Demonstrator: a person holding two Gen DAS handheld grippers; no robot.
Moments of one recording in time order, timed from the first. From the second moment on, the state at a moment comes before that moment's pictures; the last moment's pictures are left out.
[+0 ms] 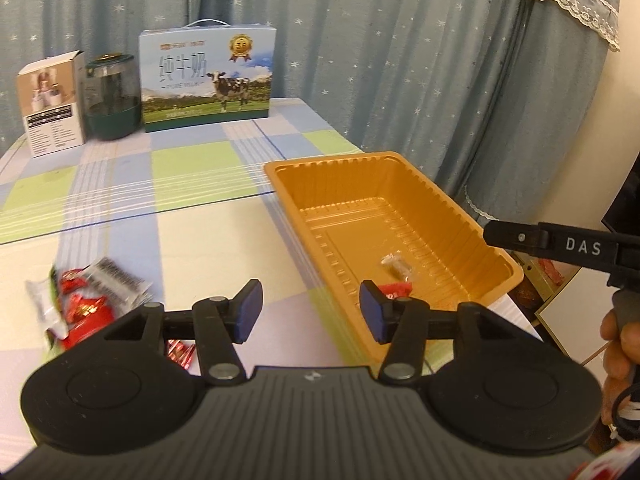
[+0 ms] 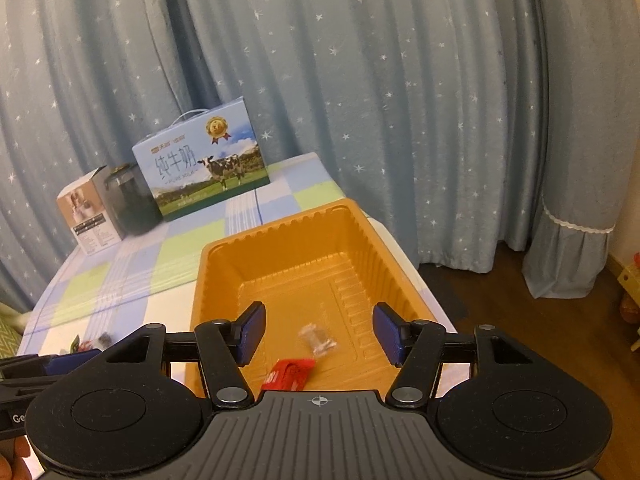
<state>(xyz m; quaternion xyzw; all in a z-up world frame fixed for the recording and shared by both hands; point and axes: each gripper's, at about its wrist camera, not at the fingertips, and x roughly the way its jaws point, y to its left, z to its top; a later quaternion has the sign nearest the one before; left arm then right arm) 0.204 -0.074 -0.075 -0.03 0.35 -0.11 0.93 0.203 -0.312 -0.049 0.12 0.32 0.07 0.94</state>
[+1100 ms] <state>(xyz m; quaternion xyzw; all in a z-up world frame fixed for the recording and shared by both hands) 0.077 0.024 -0.024 -0.06 0.33 -0.02 0.94 0.096 -0.195 -0.004 0.07 0.31 0.13 0.94</state>
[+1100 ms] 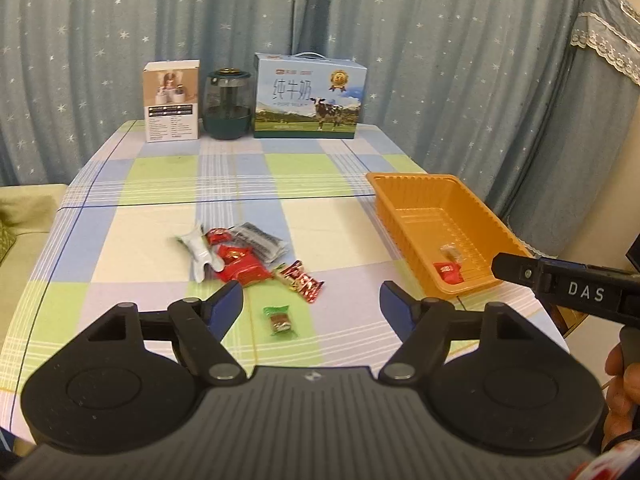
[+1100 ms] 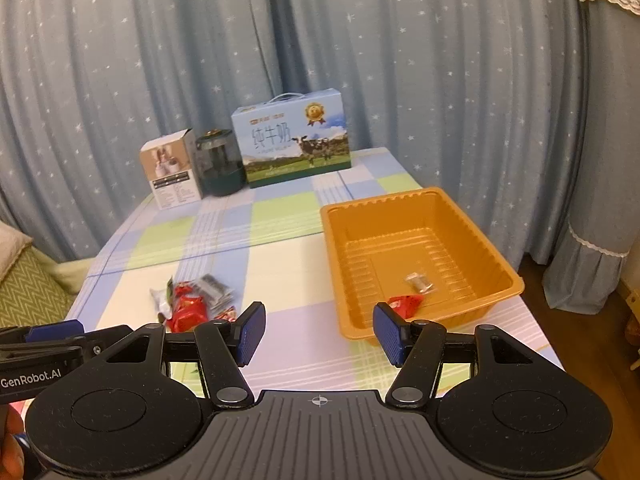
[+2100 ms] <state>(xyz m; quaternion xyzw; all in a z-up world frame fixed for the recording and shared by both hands) 0.093 0.070 -0.077 -0.06 0.37 0.03 0.93 0.118 -0.146 -0.063 0.06 0.34 0.19 0.92</state>
